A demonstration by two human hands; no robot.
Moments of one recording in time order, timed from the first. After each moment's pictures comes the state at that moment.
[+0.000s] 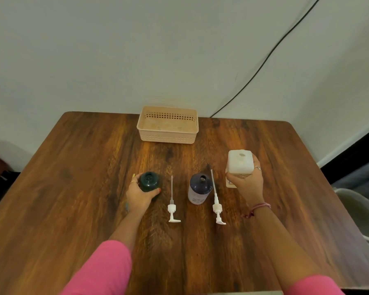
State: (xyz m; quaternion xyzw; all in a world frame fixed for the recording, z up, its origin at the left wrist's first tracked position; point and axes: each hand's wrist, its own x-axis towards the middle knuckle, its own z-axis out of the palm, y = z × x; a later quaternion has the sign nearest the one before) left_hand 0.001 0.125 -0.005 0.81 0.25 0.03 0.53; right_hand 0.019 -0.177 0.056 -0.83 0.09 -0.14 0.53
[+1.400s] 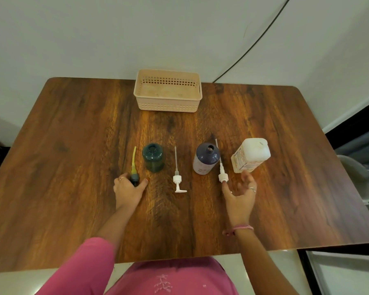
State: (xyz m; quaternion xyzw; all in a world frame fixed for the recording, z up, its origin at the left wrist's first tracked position) left_hand -0.046 0.169 -0.044 0.87 0.27 -0.08 0.40; right_hand -0.143 -0.143 0.000 -0.79 0.24 0.41 0.38
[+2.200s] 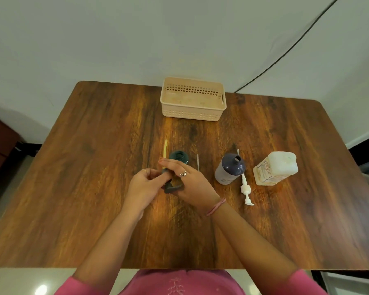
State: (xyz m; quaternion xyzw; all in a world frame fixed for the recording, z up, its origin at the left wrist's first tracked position) left_hand -0.061 0.185 0.086 0.75 0.26 -0.11 0.60; right_hand -0.030 0.039 0.058 -0.85 -0.35 -0.02 0.38
